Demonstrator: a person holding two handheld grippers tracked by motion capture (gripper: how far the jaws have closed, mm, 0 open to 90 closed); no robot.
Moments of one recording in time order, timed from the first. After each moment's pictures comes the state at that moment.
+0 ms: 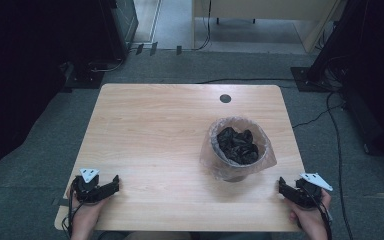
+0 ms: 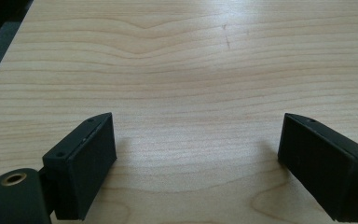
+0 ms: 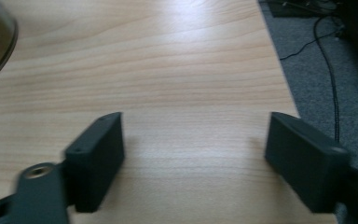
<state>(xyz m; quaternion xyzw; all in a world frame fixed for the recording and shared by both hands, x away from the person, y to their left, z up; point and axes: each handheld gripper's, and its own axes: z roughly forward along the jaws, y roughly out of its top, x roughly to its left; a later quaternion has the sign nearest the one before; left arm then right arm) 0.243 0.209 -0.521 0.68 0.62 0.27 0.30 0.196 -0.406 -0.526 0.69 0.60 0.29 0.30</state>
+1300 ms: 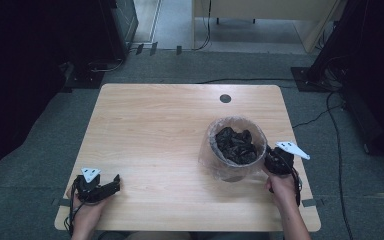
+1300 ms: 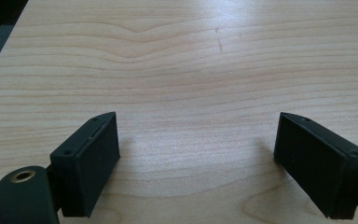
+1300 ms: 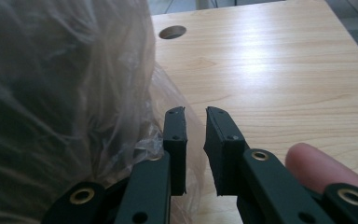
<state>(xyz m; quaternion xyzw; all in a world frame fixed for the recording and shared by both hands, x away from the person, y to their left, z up) 0.243 0.206 -0.521 0.68 0.61 0.27 0.30 0.273 -0.341 -0.479 0.61 0.60 0.44 0.27</state>
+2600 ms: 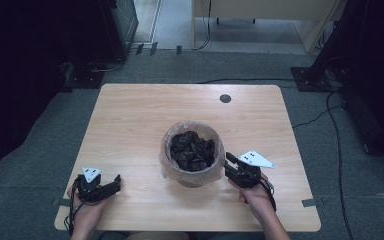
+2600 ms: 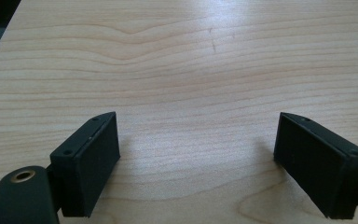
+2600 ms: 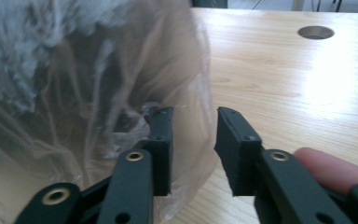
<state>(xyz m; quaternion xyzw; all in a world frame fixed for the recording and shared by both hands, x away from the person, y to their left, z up) 0.244 0.206 -0.521 0.69 0.60 0.27 0.30 0.246 -0.252 -0.474 0.49 0.69 0.49 0.21</state>
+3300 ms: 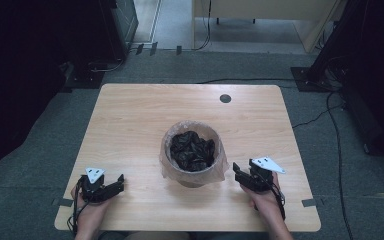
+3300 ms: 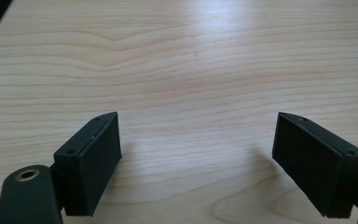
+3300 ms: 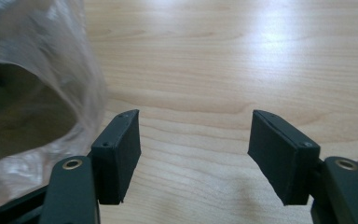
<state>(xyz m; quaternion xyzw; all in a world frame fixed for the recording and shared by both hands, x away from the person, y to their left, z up) 0.241 0.189 -0.519 0.69 0.59 0.27 0.32 0.241 -0.286 -0.505 0.59 0.66 0.41 0.24</state>
